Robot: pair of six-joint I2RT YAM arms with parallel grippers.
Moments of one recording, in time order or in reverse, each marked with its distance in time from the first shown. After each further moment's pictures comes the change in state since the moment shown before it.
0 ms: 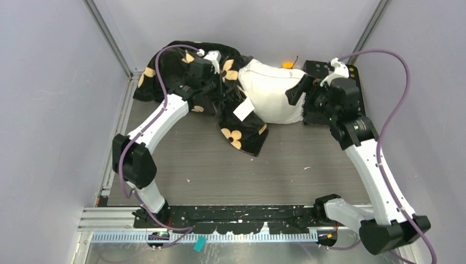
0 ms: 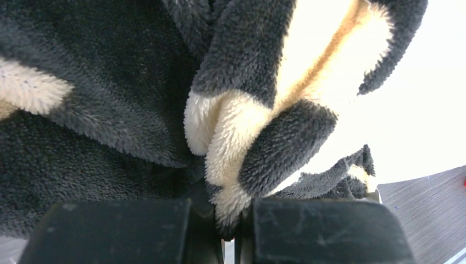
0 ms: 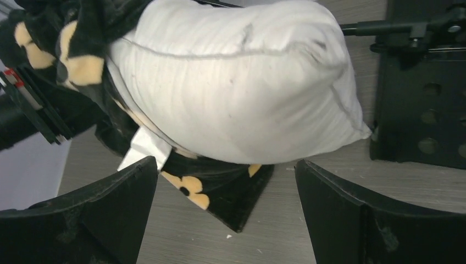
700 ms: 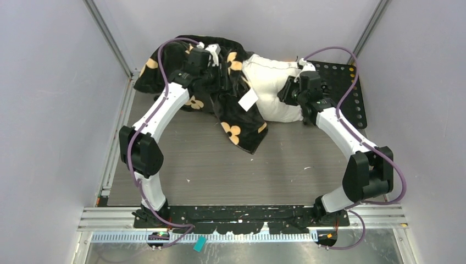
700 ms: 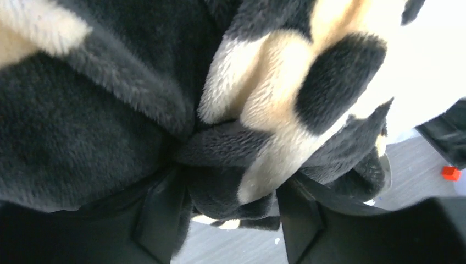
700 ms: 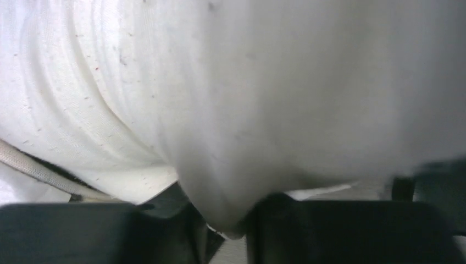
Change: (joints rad) left arm 0.060 0.163 0.249 -0.146 0.118 0.000; right arm -0.003 0.386 -0.116 0.343 0.010 -0.085
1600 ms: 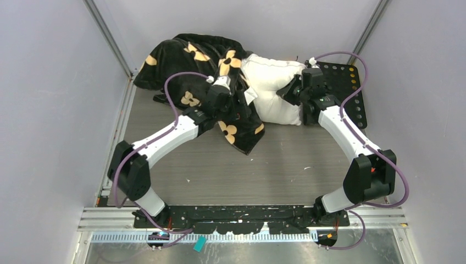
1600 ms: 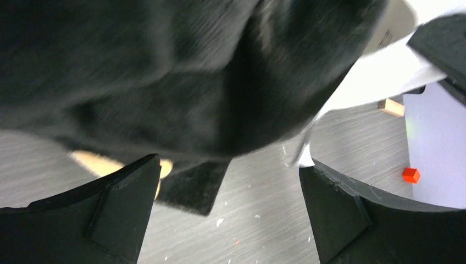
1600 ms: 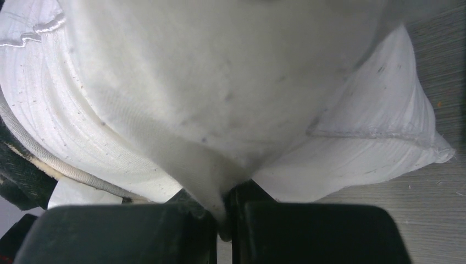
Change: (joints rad) left arm -0.260 -0.294 -0.566 0.308 -0.251 -0.322; right arm -0.007 -0.011 0.062 -0.090 -0.041 0.336
